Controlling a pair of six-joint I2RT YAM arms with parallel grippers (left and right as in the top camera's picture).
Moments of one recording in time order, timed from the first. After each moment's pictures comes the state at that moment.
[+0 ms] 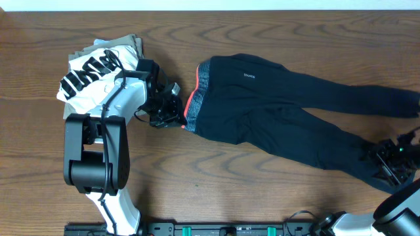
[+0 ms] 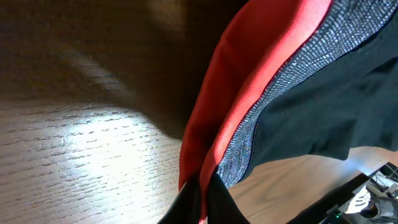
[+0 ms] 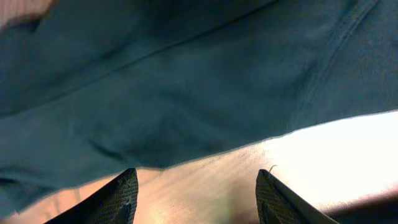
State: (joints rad) left arm -0.10 1.95 1.25 -0.91 0.57 -0.17; right arm -0.81 1.62 1.02 -1.13 -0.22 0.09
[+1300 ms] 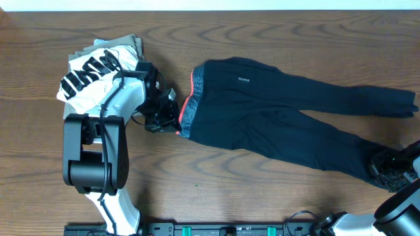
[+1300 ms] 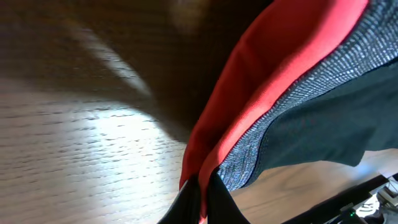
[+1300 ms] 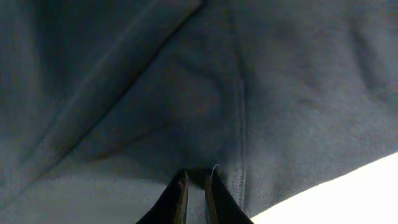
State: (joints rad) left arm -0.09 1.95 1.25 -1.00 0.49 -0.17; right arm -0.85 1.63 0.80 -0.71 -0.08 0.28
